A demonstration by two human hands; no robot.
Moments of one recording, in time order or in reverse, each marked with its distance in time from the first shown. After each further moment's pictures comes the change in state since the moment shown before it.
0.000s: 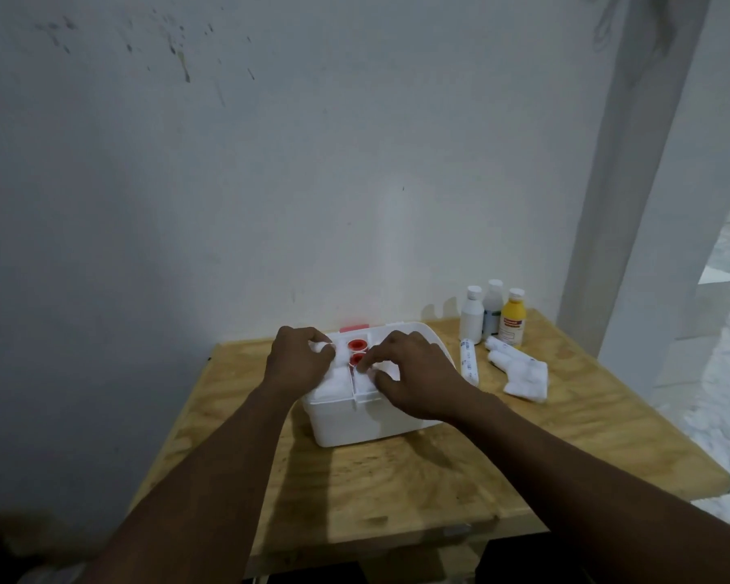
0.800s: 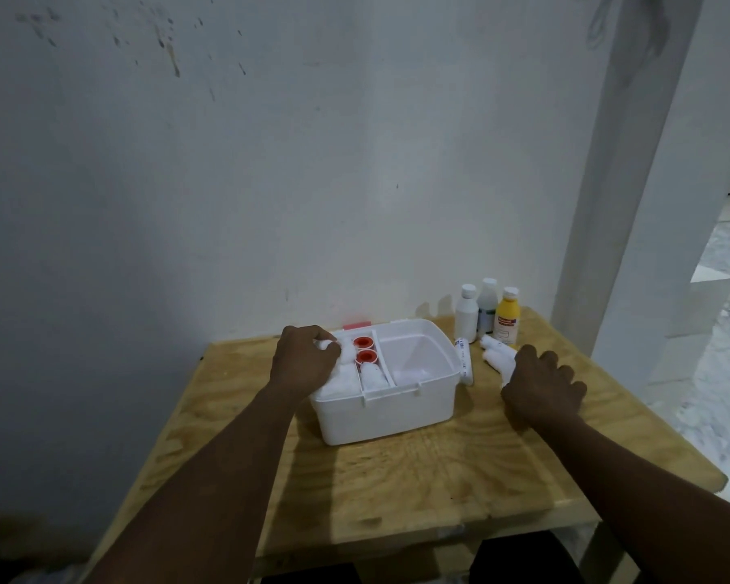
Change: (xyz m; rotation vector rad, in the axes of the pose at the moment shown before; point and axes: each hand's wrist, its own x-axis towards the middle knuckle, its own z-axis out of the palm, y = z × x) left_hand 0.002 0.010 0.017 -0.053 -0.002 -0.061; right_hand -0.049 0.122 -0.020 -0.346 0.150 0.914
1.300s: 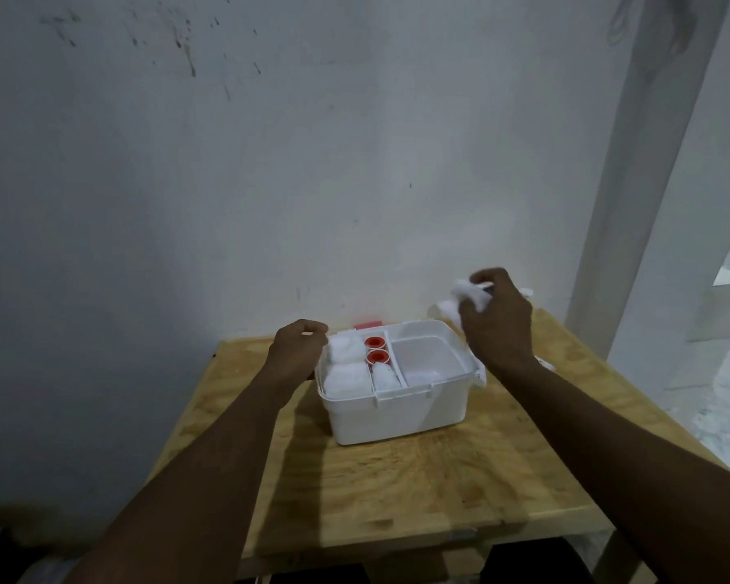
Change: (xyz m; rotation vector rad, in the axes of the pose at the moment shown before) left_hand 0.001 -0.004 -0.029 -0.406 -0.104 -0.221; right_hand -0.016 -0.086 -0.060 0.811 0.329 -0.358
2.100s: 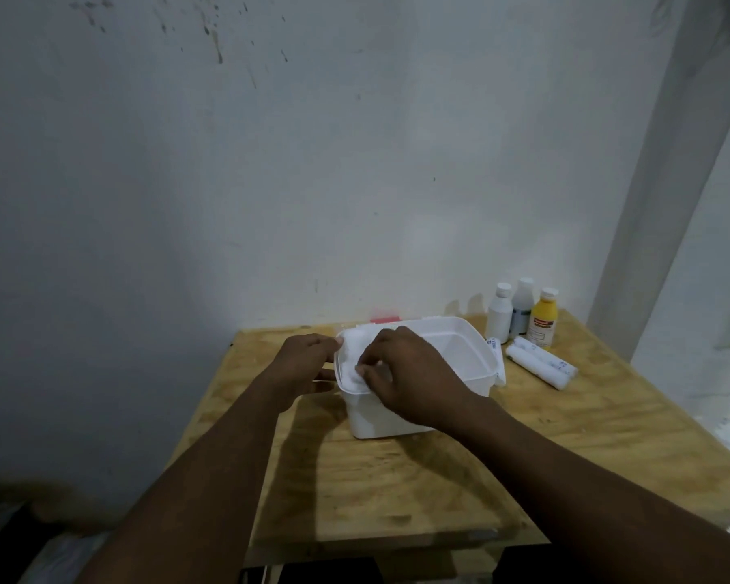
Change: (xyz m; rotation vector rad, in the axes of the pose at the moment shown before) left_hand -0.006 -0.022 -0.019 -0.055 -0.220 -0.090; right_hand -0.073 -0.045 0.057 -0.146 -0.617 -0.576
